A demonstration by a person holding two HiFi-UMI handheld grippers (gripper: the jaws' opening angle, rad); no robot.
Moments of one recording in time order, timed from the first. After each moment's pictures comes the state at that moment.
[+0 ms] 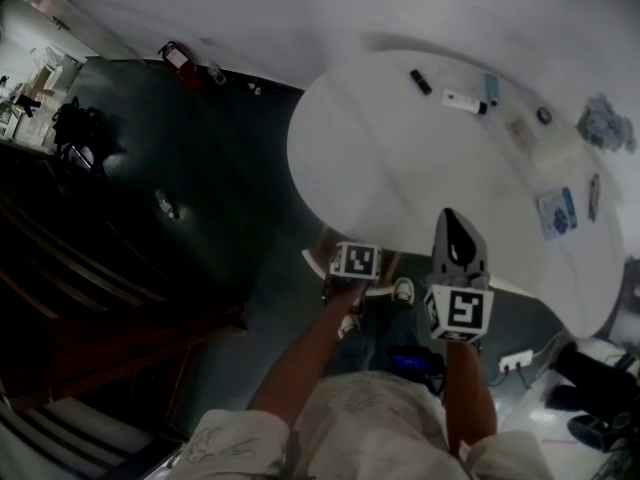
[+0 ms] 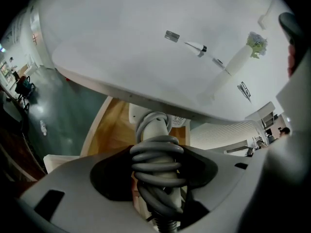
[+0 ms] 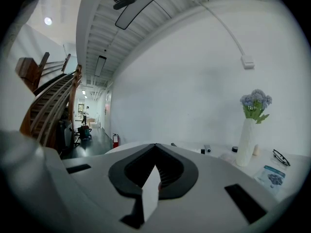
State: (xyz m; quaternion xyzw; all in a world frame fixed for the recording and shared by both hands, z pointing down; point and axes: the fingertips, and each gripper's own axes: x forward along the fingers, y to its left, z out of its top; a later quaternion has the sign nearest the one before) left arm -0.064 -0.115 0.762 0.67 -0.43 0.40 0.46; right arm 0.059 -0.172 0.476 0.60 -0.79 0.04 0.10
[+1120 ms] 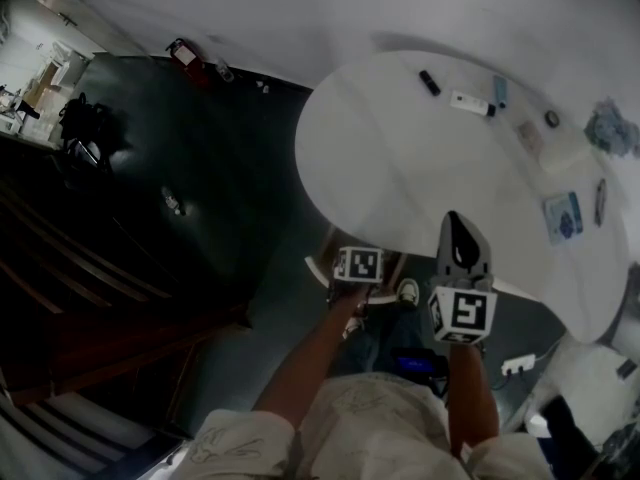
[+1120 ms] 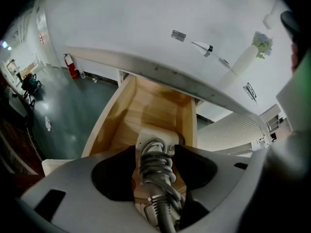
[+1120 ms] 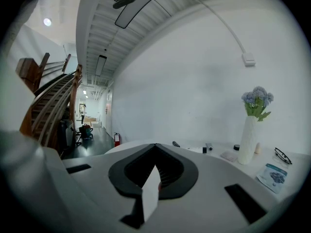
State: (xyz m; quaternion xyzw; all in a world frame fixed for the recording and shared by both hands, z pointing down) left arm -0.079 -0.111 0.770 0.65 -0.46 0.41 0.45; right arm 0.057 -0.171 0.484 0.60 -0.79 0.05 0.11
